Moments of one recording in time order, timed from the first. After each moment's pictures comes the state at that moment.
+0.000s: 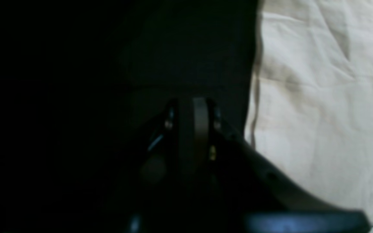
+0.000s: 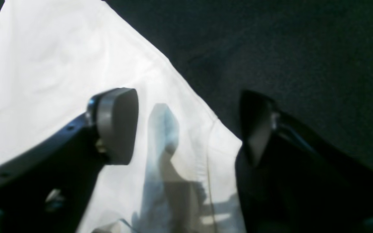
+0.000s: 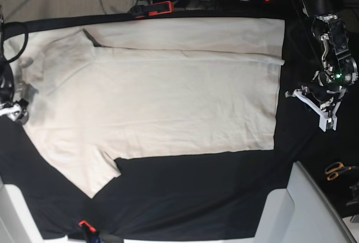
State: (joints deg) left arm 2.1 -17.7 -24.4 78.5 -8.5 -18.3 40.0; right arm 22.7 29.4 -0.5 10.8 38.1 30.6 -0.8
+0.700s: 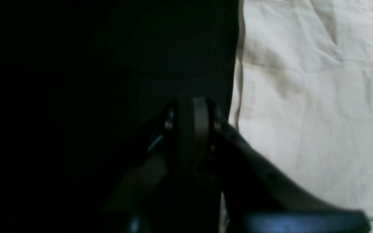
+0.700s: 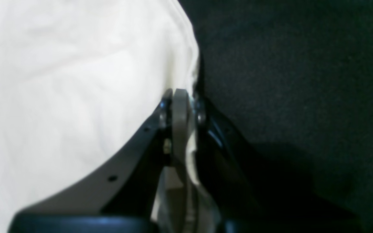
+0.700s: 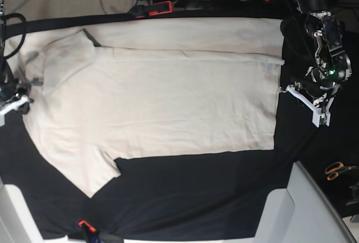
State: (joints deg) left arm 2.9 -15.5 -24.3 78.3 -7.9 -18.5 40.0; right arm 16.9 29.4 -0.4 22.5 30.4 30.1 -5.5
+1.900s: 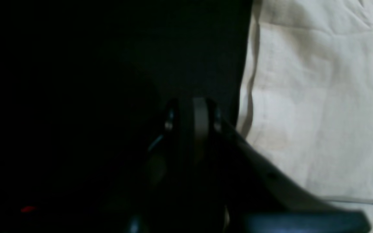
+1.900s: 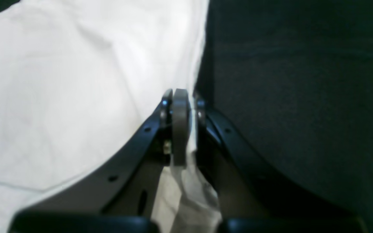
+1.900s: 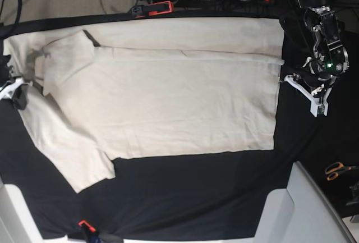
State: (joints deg) left arm 4.8 -15.6 -24.3 75.9 -7.7 -18.3 39.8; right arm -8.7 28.4 15.8 65.9 30.1 30.1 -16.8
